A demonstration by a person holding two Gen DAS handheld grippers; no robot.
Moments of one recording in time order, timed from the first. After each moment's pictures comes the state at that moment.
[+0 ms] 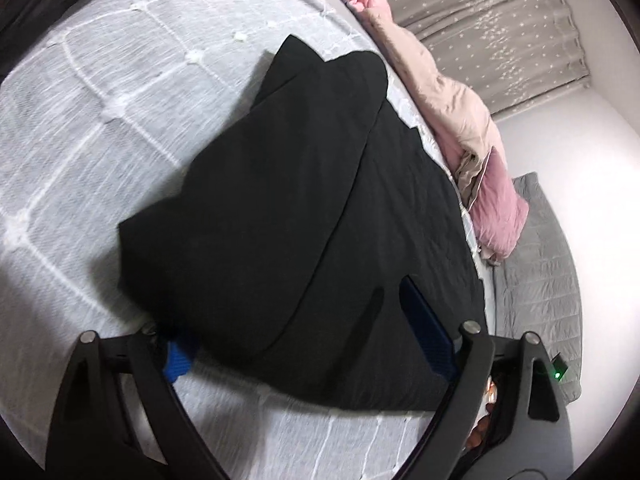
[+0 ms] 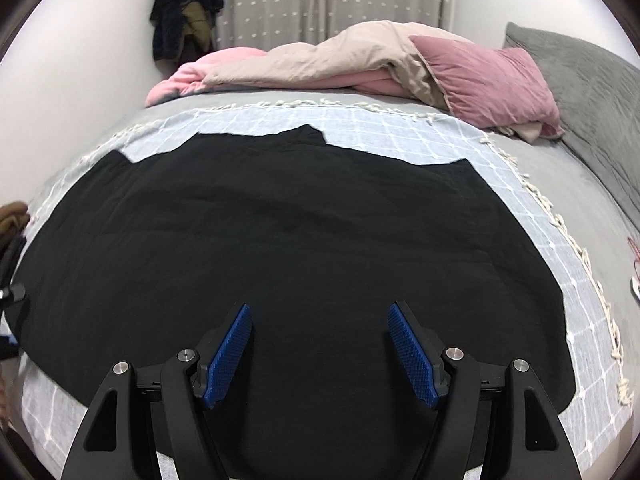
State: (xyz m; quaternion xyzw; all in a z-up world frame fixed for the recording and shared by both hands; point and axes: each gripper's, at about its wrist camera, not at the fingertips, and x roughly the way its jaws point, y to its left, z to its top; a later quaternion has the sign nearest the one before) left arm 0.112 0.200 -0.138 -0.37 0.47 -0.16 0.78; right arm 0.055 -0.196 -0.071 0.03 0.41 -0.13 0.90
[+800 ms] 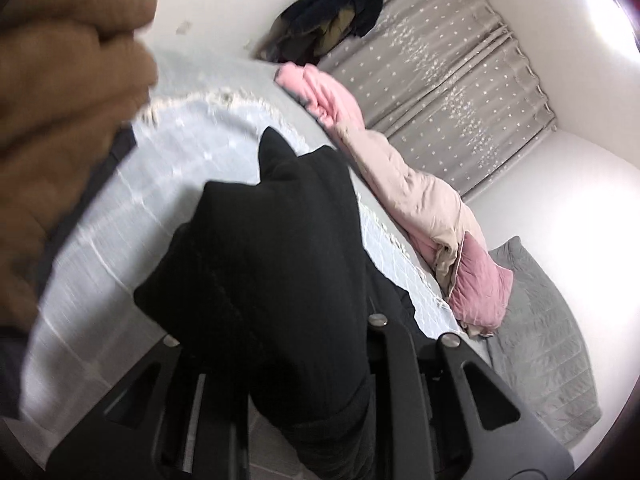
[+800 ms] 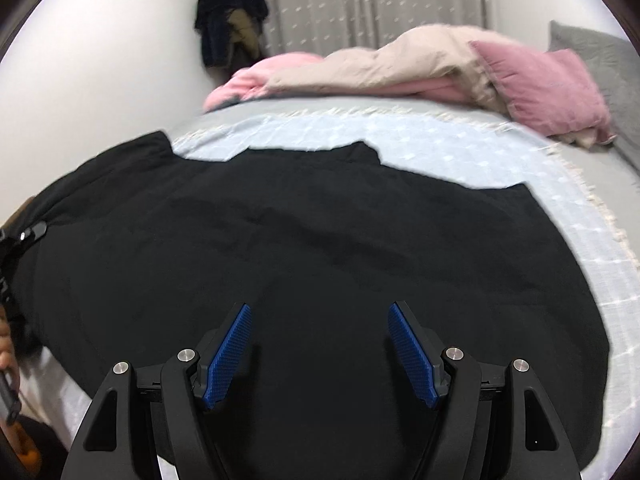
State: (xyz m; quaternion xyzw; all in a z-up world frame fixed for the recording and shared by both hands) left arm 0.112 0.245 -0.037 -0.36 0.29 -0.12 0.88; right arm 0.087 -0.142 -0.071 0.07 0.41 -0.01 0.91
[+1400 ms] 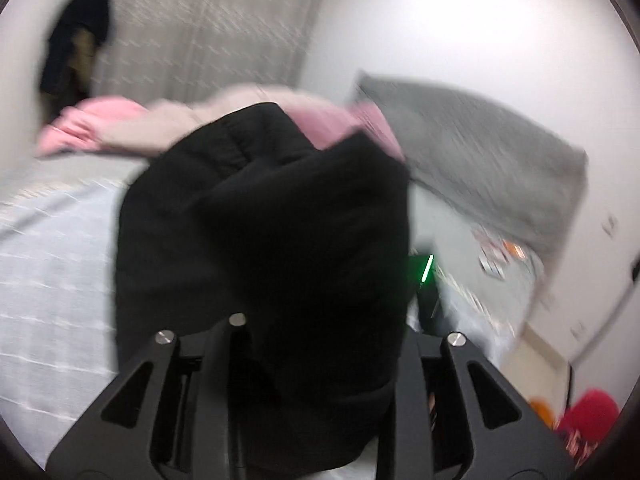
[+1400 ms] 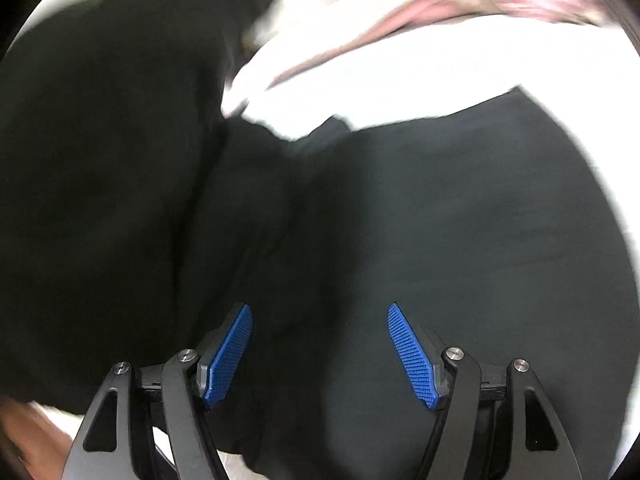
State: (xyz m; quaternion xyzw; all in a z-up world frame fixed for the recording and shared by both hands) left arm 0.050 -0.064 0.035 -0.03 0.27 -0.43 0.86; right arm 0.083 -0.276 -0.080 0.30 0.42 0.04 0.86
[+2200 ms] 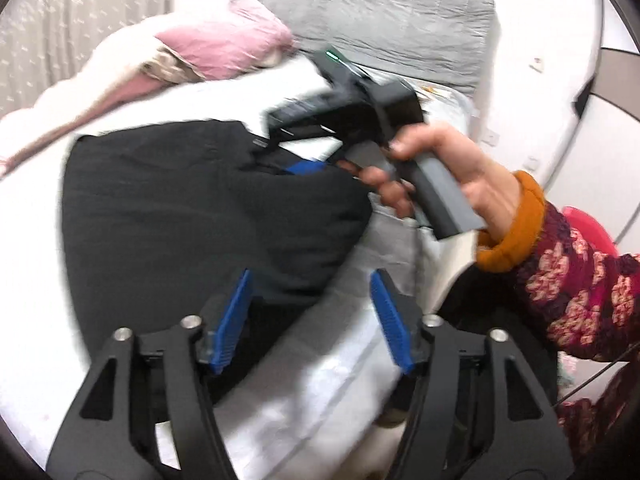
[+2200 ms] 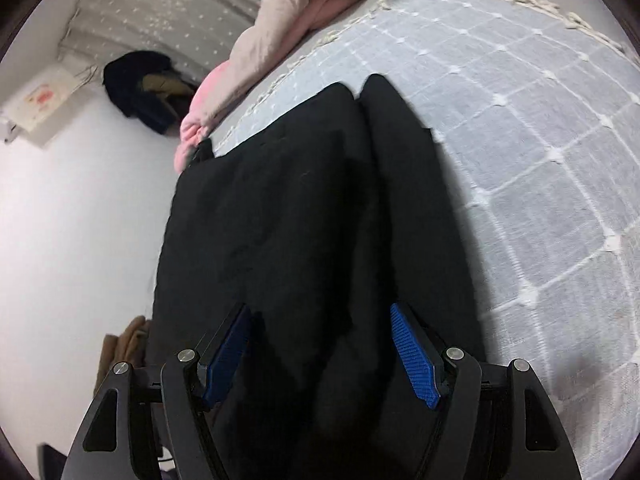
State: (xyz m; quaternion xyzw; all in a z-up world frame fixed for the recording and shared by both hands) left arm -0.014 -0.058 -0.005 0.18 0.32 -0.53 0.76; right arm 0.058 -0.346 -0.096 0.40 0.44 0.01 0.81
